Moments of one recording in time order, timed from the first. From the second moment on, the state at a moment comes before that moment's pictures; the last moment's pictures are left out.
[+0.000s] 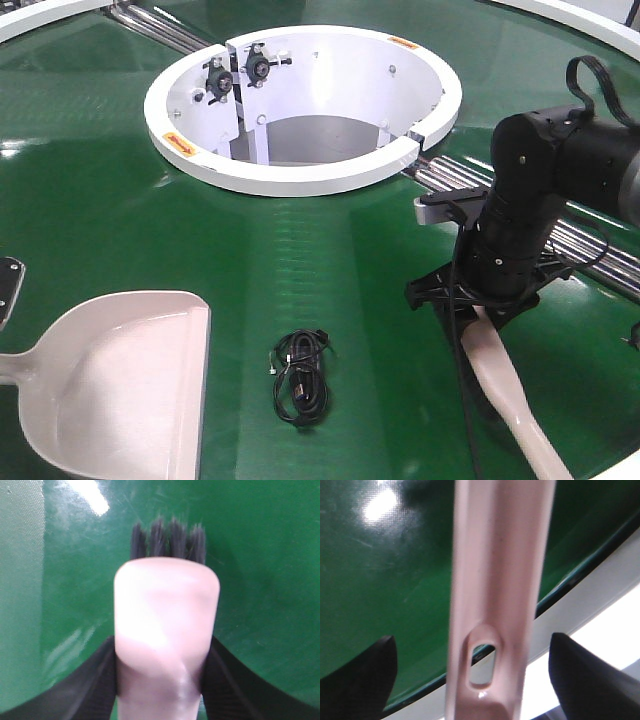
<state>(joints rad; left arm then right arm) 0.09 1.64 -1.09 0.29 1.22 1.38 0.33 1.76 -1.33 0.00 1.22 0.08</state>
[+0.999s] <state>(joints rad) 0.08 1.59 -1.10 0.24 1.22 1.33 0.33 1.76 -1.33 0.00 1.22 0.08</state>
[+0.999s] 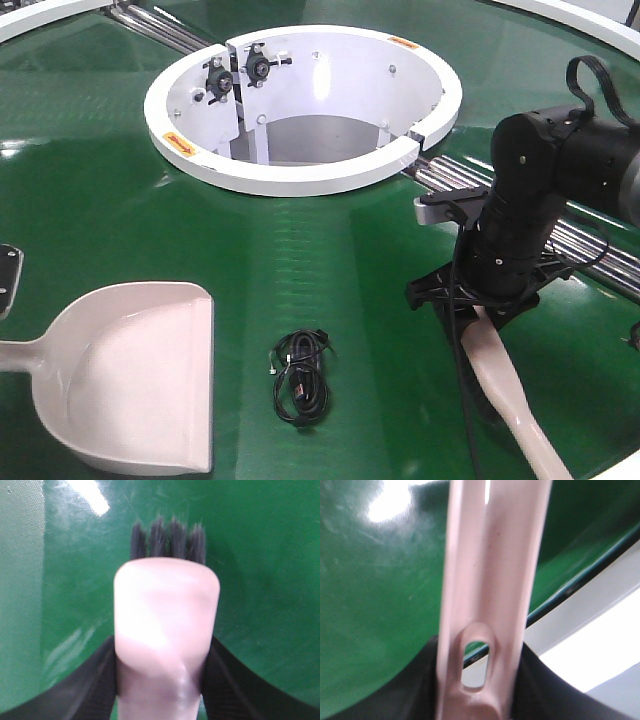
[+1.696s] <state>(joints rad) -0.08 1.57 -1.10 0.21 1.22 1.27 0.33 1.76 -1.33 0.00 1.22 0.08</state>
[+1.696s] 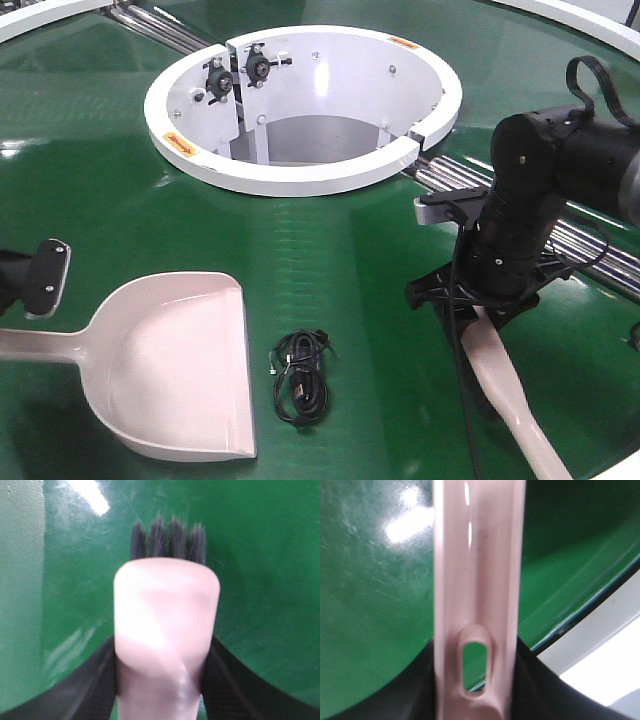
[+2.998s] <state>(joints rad) -0.15 1.58 -1.10 0.07 1.17 1.28 0.33 1.76 -1.33 0.00 1.22 0.08</state>
